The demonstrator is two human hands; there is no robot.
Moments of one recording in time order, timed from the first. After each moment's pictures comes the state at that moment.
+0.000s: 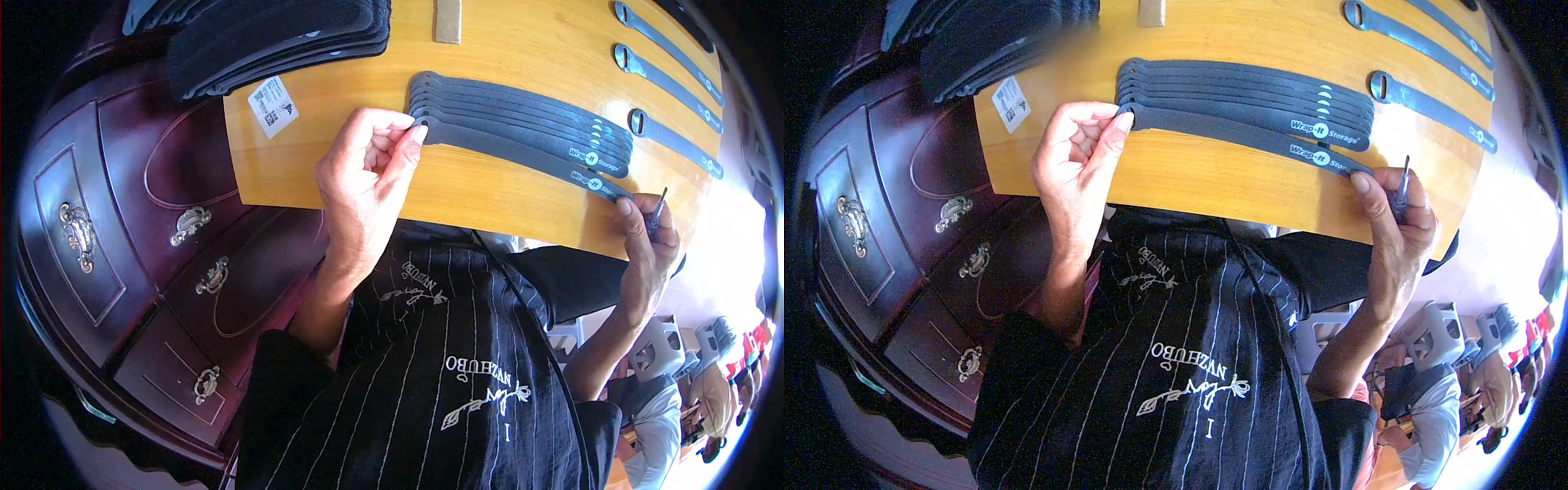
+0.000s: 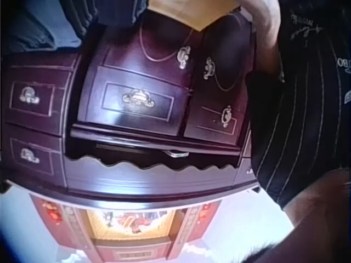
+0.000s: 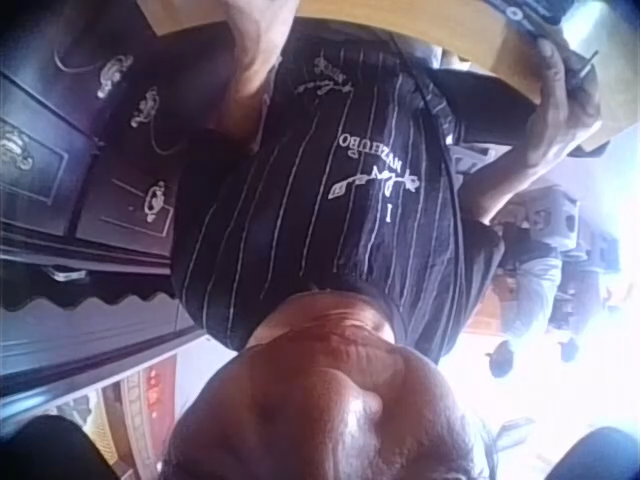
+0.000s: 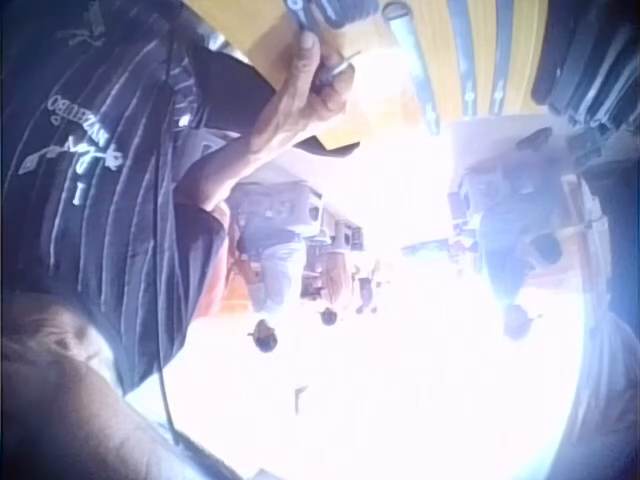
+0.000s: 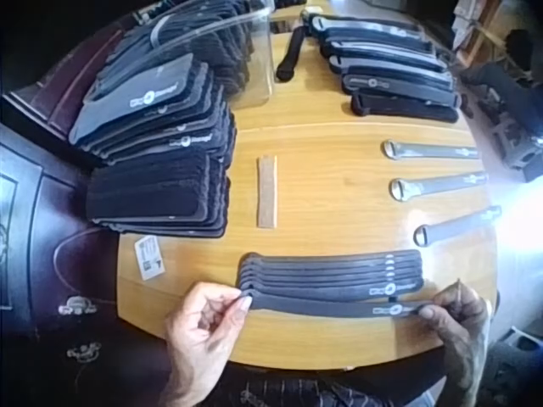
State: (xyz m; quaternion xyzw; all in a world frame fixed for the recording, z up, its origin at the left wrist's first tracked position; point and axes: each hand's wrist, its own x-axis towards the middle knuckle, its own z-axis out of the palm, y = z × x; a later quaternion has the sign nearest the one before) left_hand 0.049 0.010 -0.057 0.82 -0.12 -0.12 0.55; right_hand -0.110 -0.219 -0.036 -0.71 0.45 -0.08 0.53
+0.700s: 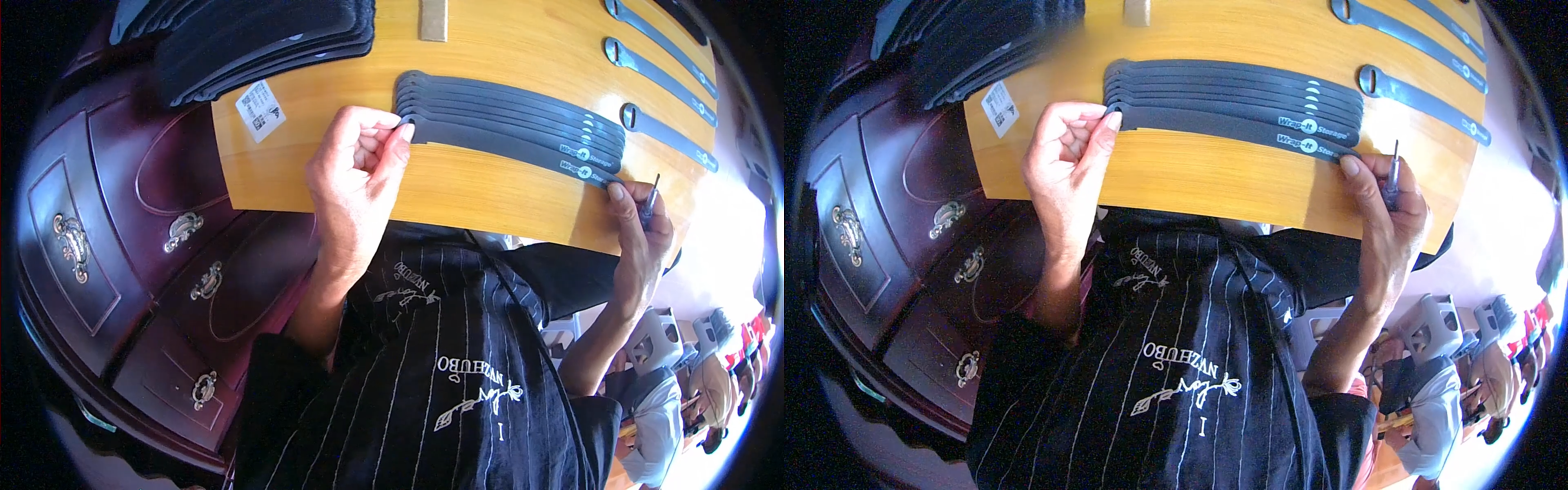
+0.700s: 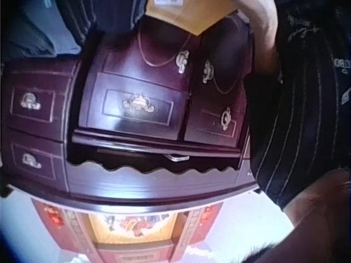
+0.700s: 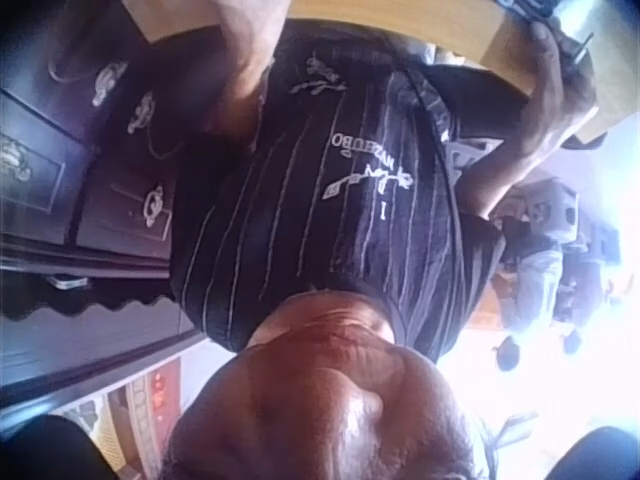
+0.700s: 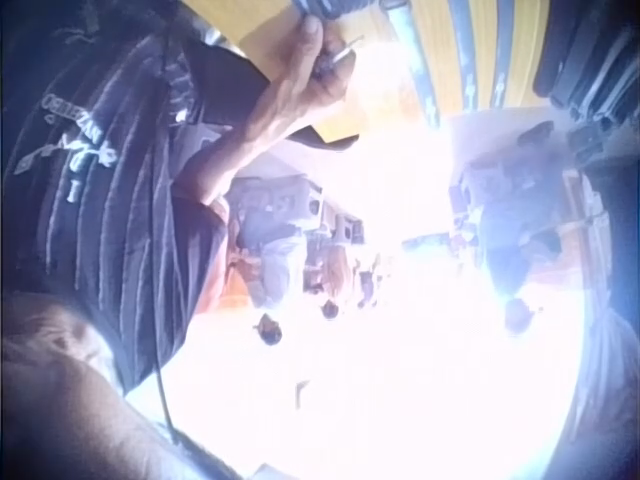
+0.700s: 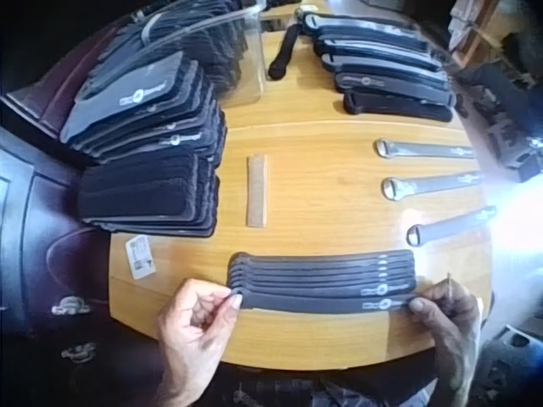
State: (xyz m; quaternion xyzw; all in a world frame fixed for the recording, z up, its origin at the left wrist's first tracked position) left_hand 0.048 0.008 -0.057 0.82 -0.10 -0.11 0.54; right_hand -0.101 -0.217 -0.035 -0.72 0.45 -0.07 0.52
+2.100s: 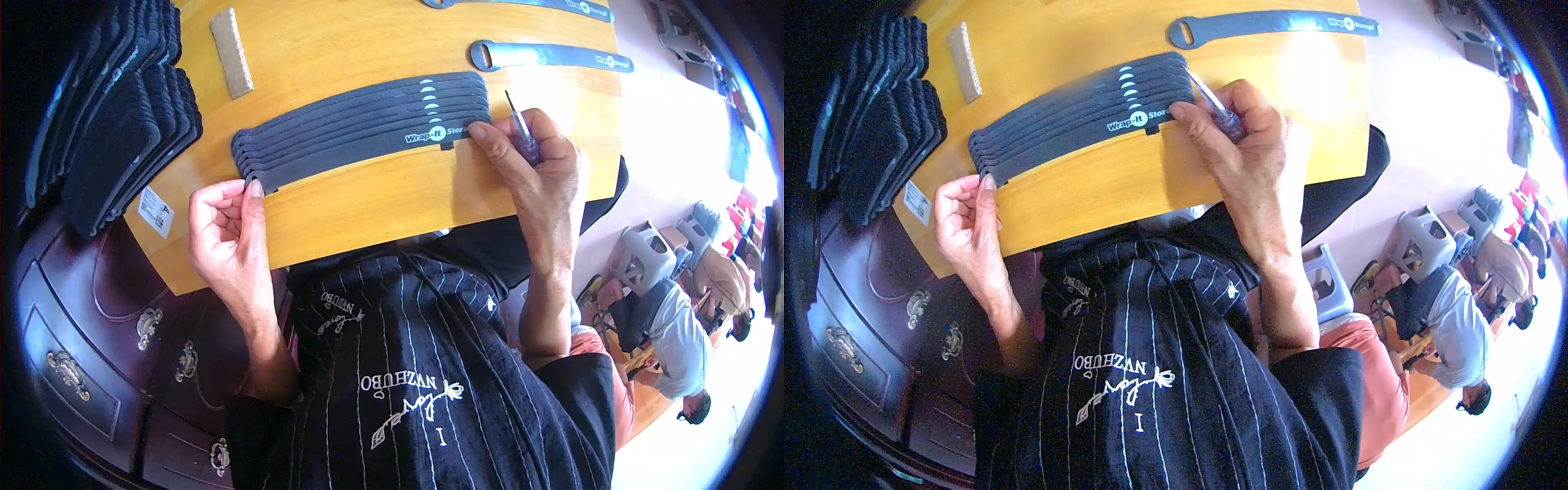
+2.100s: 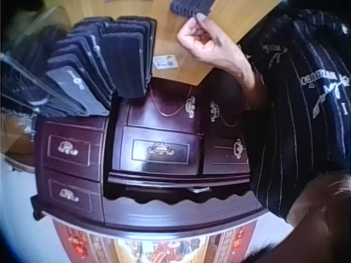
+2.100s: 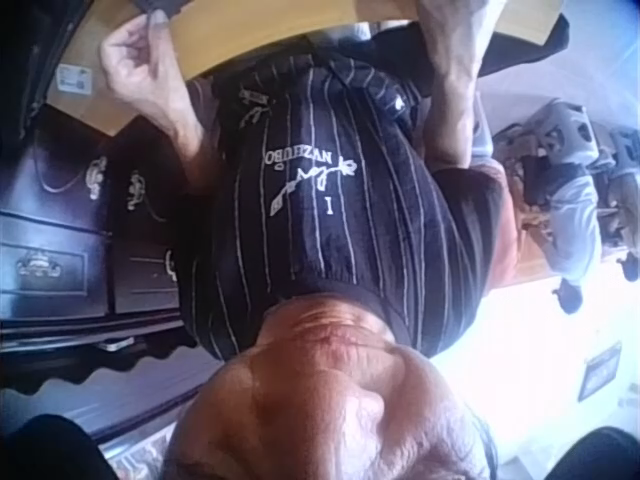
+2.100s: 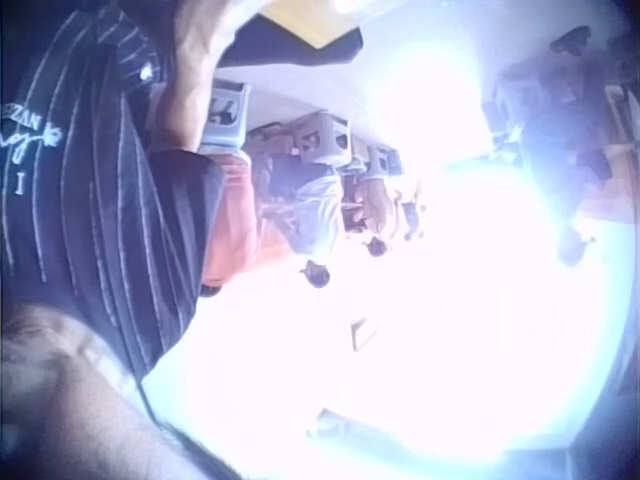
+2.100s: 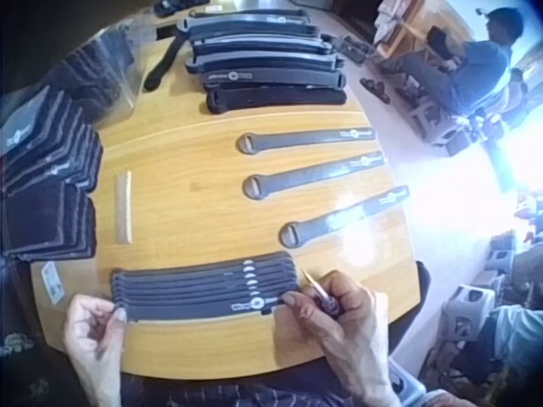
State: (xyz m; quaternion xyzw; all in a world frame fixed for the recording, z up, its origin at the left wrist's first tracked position) left_hand 0.047 0.004 -0.054 0.85 -0.09 -0.14 0.50; right_hand -0.086 -0.213 -0.036 -0.75 0.47 -0.07 0.46
